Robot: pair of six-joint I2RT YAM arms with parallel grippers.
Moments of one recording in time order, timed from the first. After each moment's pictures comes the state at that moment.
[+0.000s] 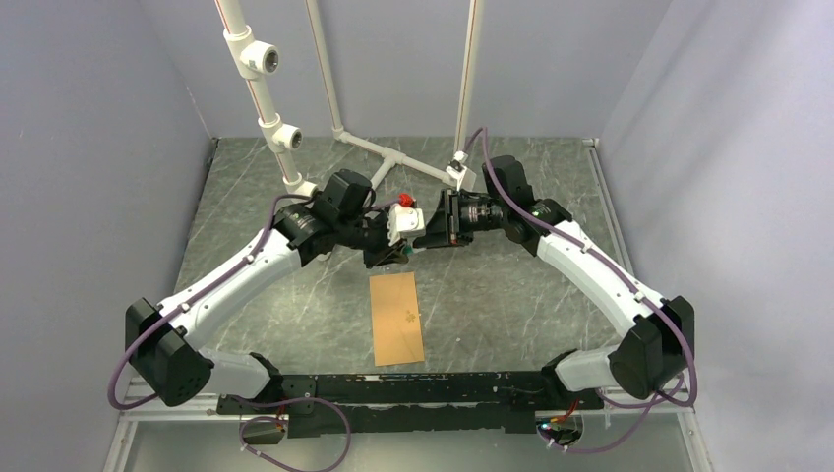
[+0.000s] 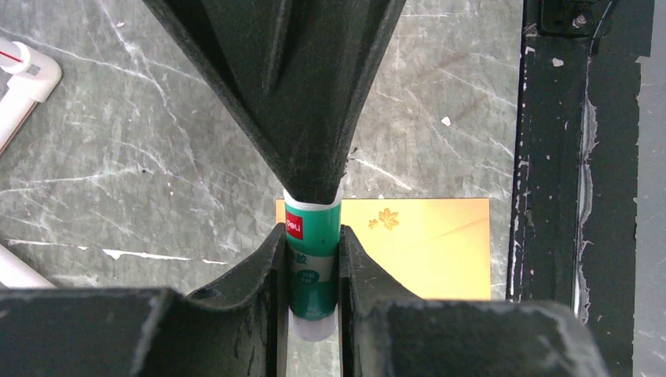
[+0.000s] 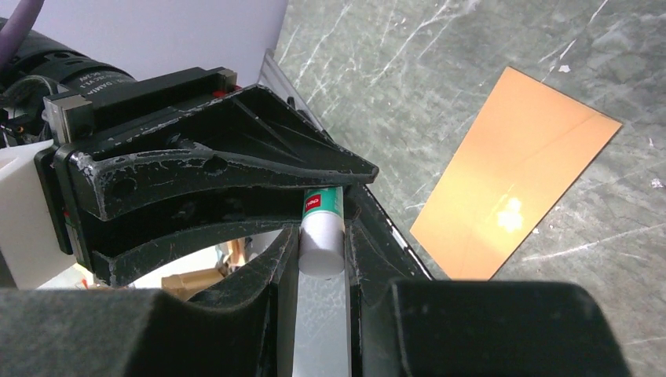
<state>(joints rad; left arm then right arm) -0.71 1.34 1.25 -0.62 0.57 0.54 0.54 1.35 1.20 -0.46 -0.77 0.65</state>
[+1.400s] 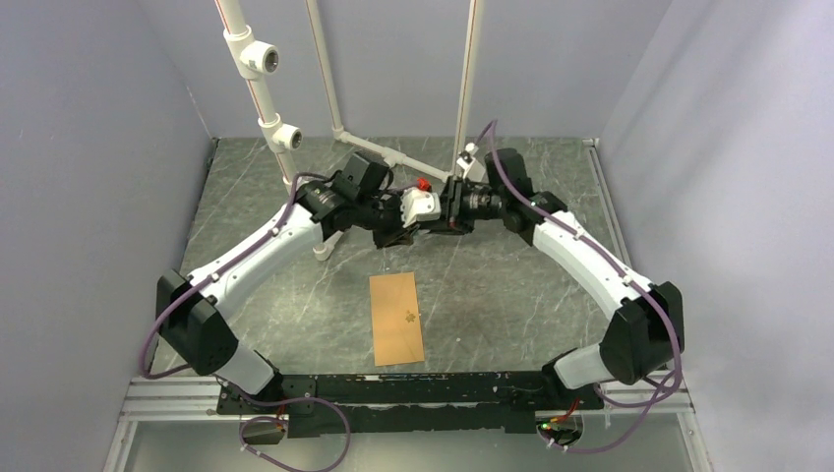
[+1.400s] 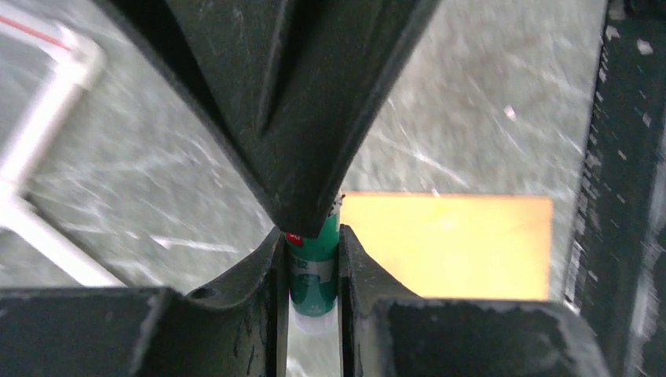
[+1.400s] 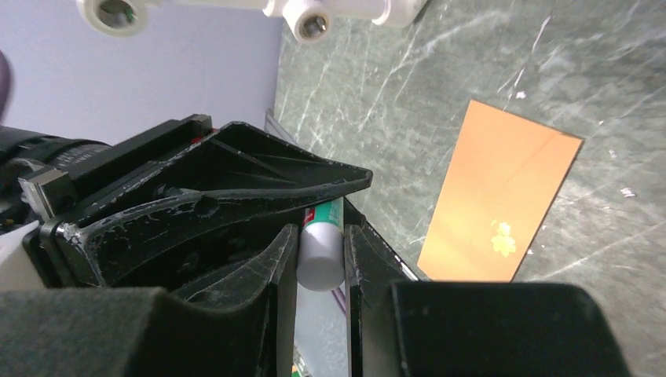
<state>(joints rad) -0.69 1.55 1.48 -0.80 0.48 0.61 0.51 1.43 1.17 -0.34 -0.68 0.82</state>
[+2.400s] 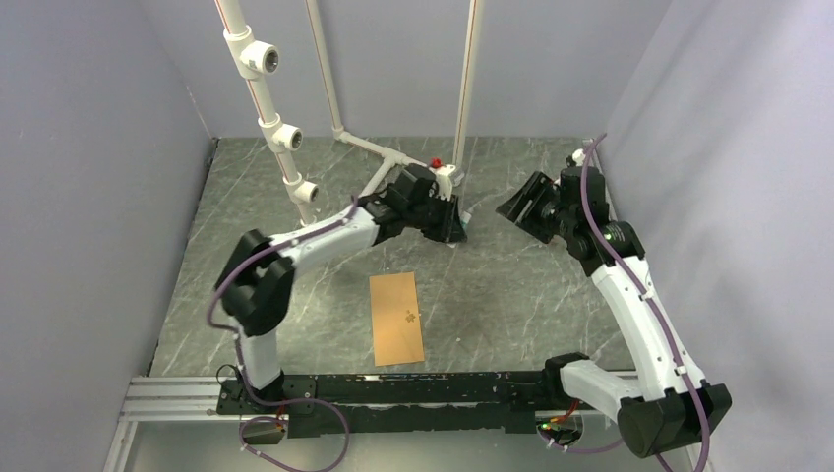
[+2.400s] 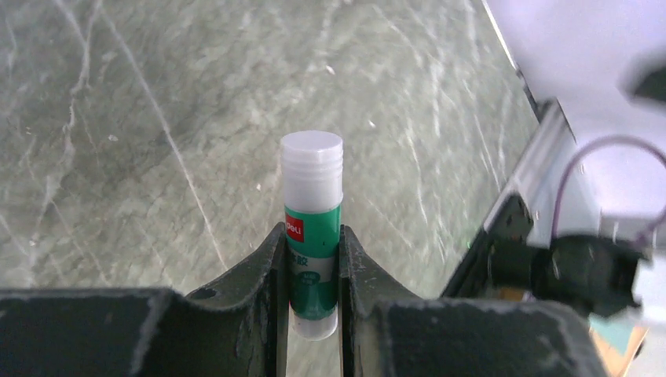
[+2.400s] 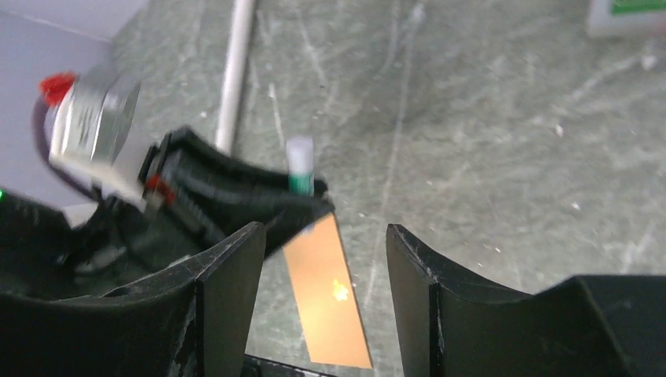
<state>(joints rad) -0.78 1.79 1.41 -0.18 0.39 -0.40 0.21 1.06 1.16 -0.68 -0.14 0.74</state>
